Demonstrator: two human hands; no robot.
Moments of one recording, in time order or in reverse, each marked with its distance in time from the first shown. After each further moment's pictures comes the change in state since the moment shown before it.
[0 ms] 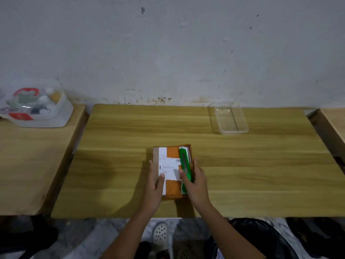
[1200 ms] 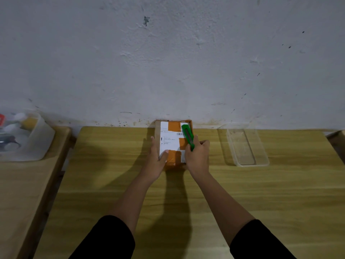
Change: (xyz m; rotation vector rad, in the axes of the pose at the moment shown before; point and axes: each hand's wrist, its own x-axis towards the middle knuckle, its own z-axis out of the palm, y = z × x) left_hand 0.204 0.080 -0.024 0.268 -0.126 0.079; right_hand 0.195 -0.105 0.025 -0.337 0.293 -0.054
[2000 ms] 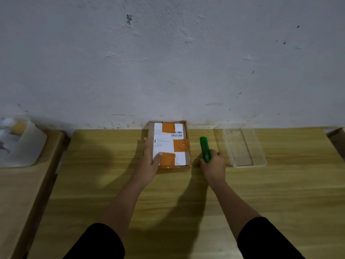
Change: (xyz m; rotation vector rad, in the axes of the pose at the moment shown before) left_hand -0.005 0.010 -0.001 0.049 0.022 -0.025; right_hand 0.019 0.076 -0.021 -0.054 -0.060 0.142
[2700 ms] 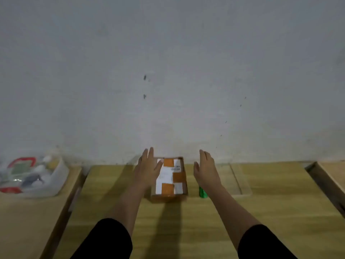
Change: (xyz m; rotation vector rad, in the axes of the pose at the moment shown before) left_hand -0.027 0.110 -0.048 0.633 0.180 0.116; right_hand -0.026 -0.091 -0.091 -0.062 -0.024 -0.417
